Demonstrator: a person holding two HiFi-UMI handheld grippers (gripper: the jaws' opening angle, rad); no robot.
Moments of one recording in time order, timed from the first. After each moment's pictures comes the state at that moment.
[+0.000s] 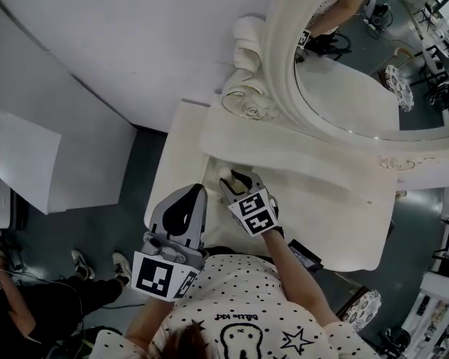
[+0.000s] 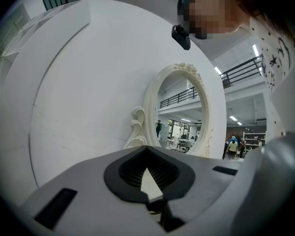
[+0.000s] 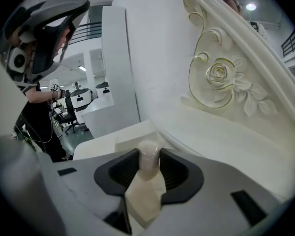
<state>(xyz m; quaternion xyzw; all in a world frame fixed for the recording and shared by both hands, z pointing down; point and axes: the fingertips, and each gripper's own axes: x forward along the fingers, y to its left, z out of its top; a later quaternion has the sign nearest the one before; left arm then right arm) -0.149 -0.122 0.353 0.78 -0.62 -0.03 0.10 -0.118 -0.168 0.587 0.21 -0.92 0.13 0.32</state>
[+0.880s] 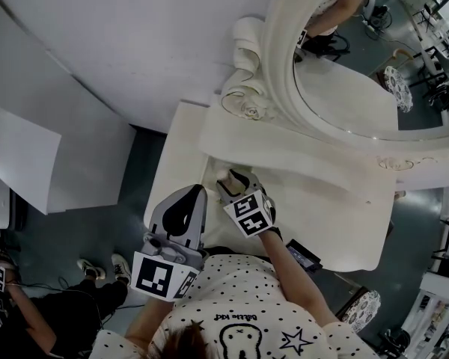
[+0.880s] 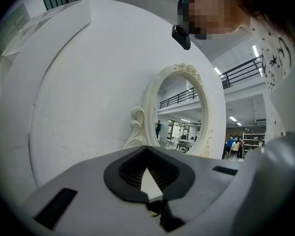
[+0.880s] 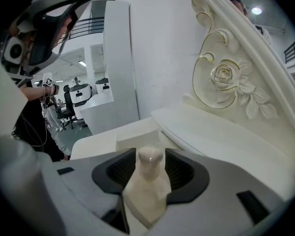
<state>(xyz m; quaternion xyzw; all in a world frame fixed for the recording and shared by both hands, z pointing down) -0.147 -0.119 0.351 0.78 -0.62 -0.04 0.10 -0.121 -0.164 0.588 0.20 -0.91 0.10 0.34</state>
